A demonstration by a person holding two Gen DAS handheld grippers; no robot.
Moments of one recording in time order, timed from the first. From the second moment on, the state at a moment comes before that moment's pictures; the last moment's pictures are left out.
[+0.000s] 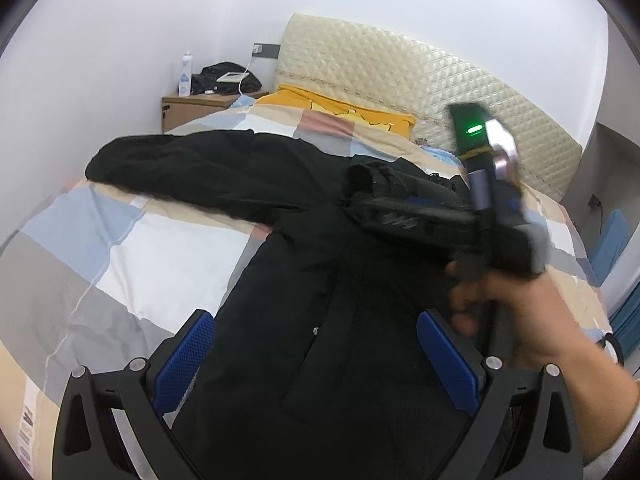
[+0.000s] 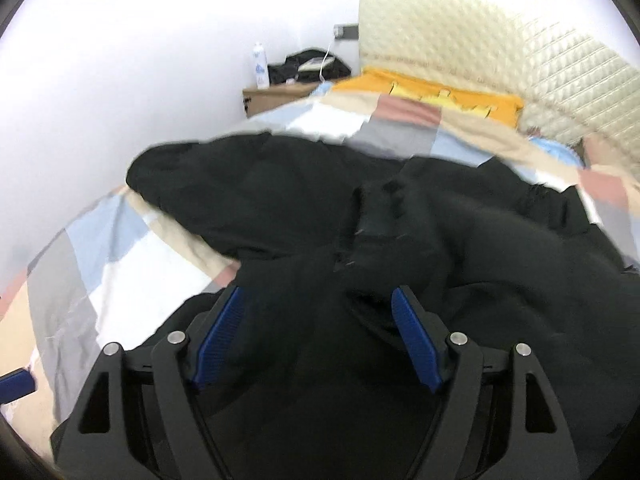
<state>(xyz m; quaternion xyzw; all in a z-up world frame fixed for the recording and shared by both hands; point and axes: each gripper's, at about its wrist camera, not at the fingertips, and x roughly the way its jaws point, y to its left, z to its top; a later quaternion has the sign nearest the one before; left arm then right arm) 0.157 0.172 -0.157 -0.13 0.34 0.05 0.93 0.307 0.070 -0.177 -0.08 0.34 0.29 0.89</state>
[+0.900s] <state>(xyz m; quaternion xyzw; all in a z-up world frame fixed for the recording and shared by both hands) 0.111 0.090 -0.114 -0.04 0.30 0.01 0.95 0.155 -0.167 -0.055 0.00 0.26 0.13 0.96</state>
